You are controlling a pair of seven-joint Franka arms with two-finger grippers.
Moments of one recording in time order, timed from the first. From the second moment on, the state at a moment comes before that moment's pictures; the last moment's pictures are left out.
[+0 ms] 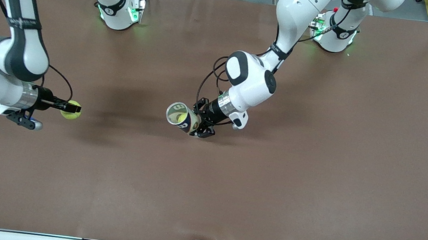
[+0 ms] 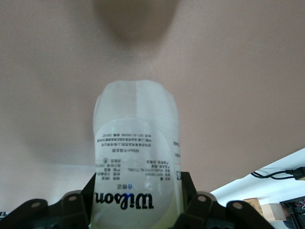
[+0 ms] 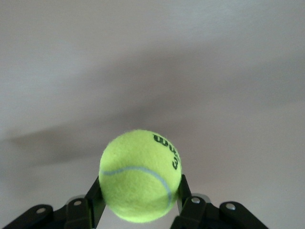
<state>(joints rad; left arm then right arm) -0.85 0.72 0.00 -1.57 -1.35 2.85 -1.46 -0.03 0.28 -0.04 -1.83 0.28 1.86 0.17</state>
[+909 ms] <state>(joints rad) -0.85 0.72 0.00 -1.55 -1.35 2.85 -1.45 0.44 0.29 -0.03 -1.49 0.45 1.81 1.21</state>
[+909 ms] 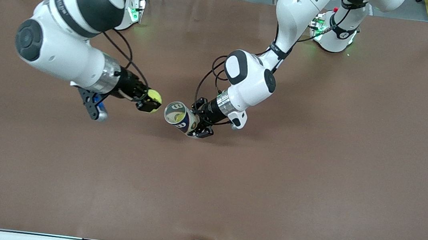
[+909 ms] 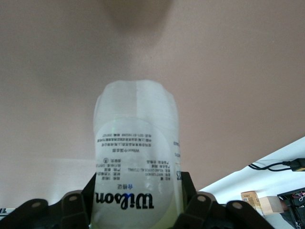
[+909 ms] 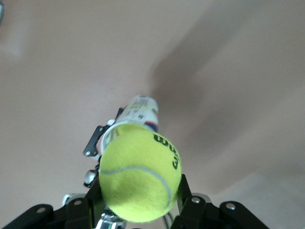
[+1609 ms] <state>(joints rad) -0.85 0.72 0.00 -1.54 -1.35 2.85 -1.45 0.52 0.38 -0.04 -1.49 0.40 1.91 1.28</state>
